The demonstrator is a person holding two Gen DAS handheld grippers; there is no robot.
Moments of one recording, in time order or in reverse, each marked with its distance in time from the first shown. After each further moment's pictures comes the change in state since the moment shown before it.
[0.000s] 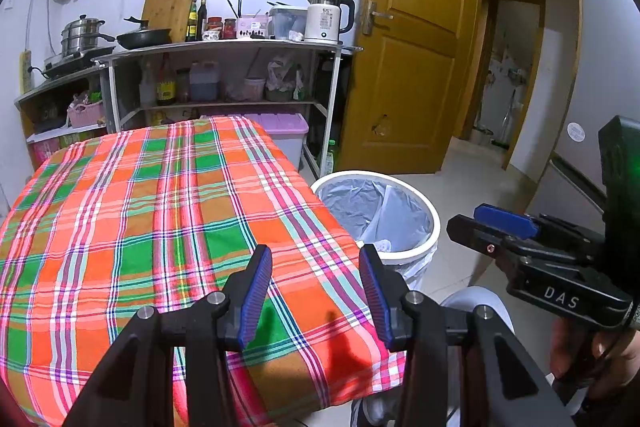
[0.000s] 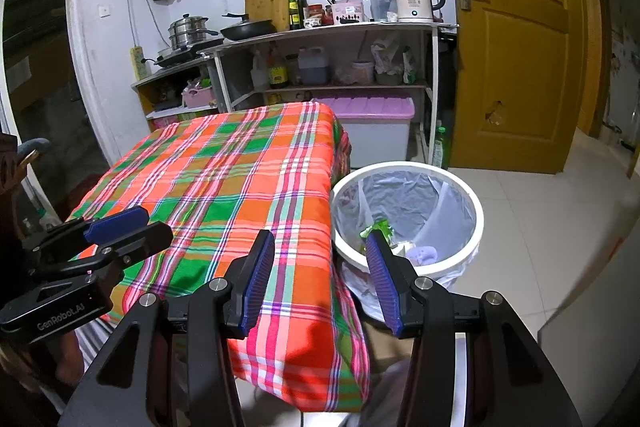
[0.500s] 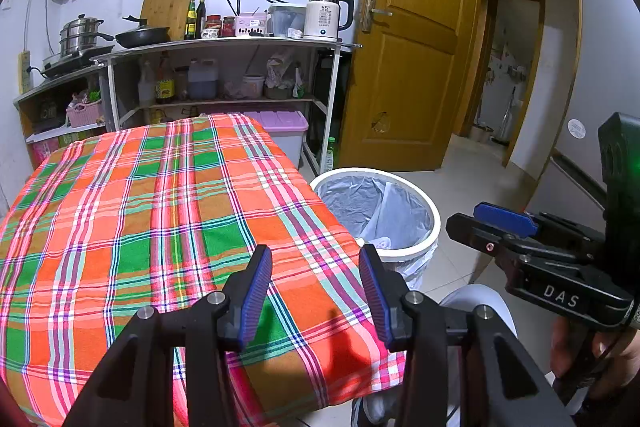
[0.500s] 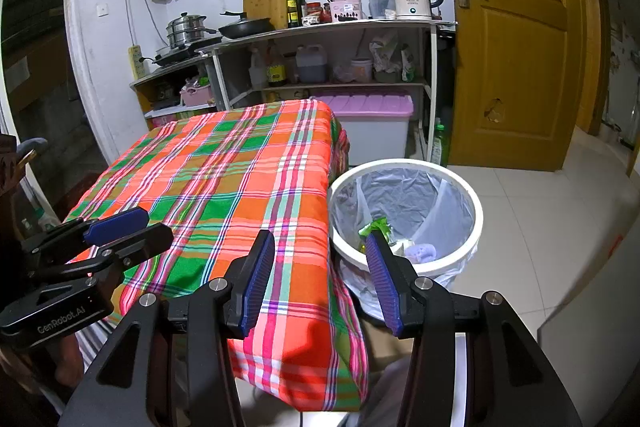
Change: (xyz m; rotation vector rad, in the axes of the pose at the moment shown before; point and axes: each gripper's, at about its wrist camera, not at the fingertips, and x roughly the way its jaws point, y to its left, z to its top) left arm 0.004 -0.001 -0.001 0.001 0.007 0.000; right arm 0.002 -0.001 -0.001 0.002 0.007 -0.003
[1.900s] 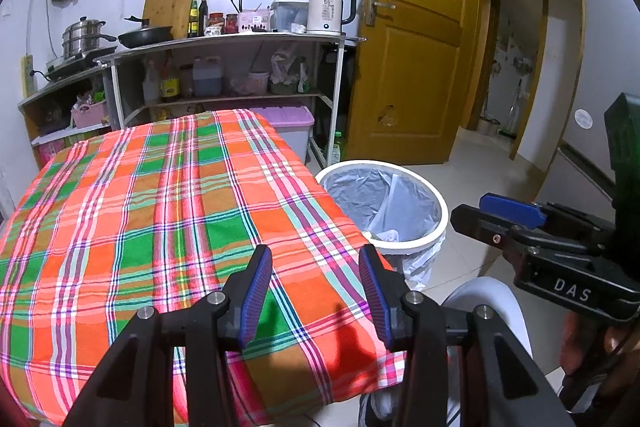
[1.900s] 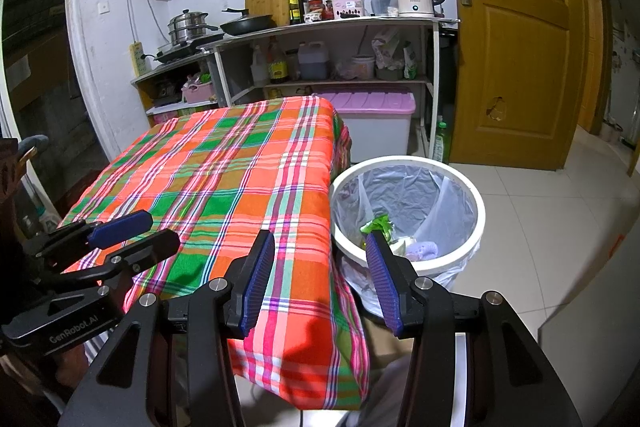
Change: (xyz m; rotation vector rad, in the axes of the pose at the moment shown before) left arm 0.003 0.001 -0.007 0.019 0.016 0.031; right arm 0.001 0.002 -0.004 -0.002 0.006 0.002
